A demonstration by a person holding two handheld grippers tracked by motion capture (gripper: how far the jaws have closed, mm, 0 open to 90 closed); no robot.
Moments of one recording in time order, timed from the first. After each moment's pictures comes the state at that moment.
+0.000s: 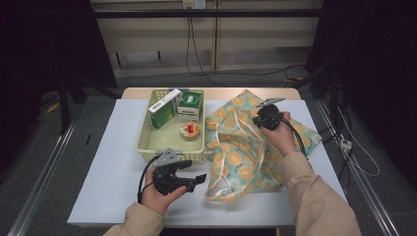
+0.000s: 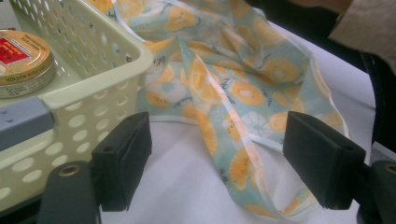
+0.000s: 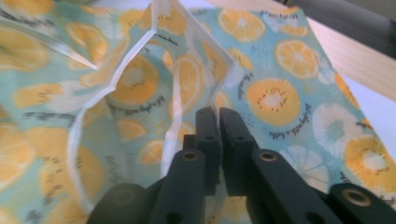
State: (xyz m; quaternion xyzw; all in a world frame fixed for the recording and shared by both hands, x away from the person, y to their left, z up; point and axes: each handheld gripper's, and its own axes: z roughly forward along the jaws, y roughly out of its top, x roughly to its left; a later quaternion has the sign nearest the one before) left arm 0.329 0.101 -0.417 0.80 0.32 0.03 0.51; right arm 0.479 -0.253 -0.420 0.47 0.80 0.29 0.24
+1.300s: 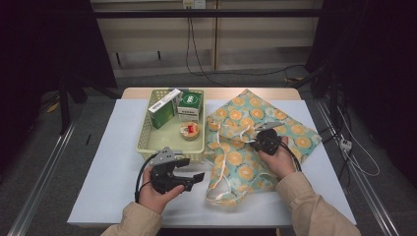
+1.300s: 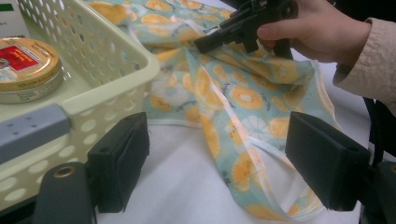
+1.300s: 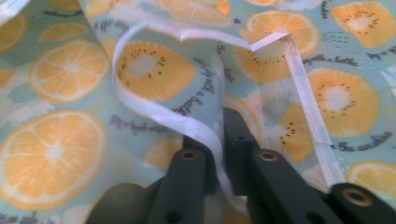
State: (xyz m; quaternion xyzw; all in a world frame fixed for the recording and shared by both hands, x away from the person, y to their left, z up) left arm 0.332 0.108 -0.411 0.79 0.32 0.04 0.52; right arm 0.422 -0.247 -0.454 0.47 0.80 0.31 0.20
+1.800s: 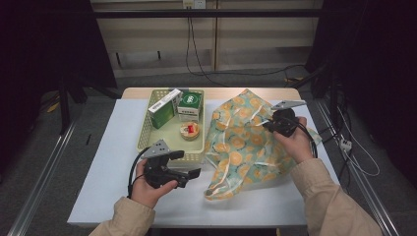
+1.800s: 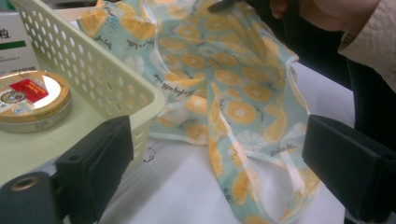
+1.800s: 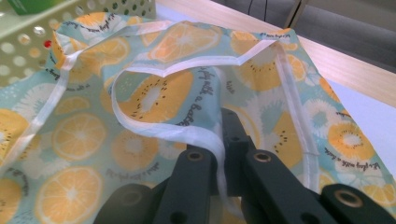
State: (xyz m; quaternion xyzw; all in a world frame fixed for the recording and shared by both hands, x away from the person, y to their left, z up) left arm 0.342 0.120 -0.387 0.79 0.28 0.03 0.54; right arm 0.427 -0.274 -0.375 0.46 0.78 0.35 0.24
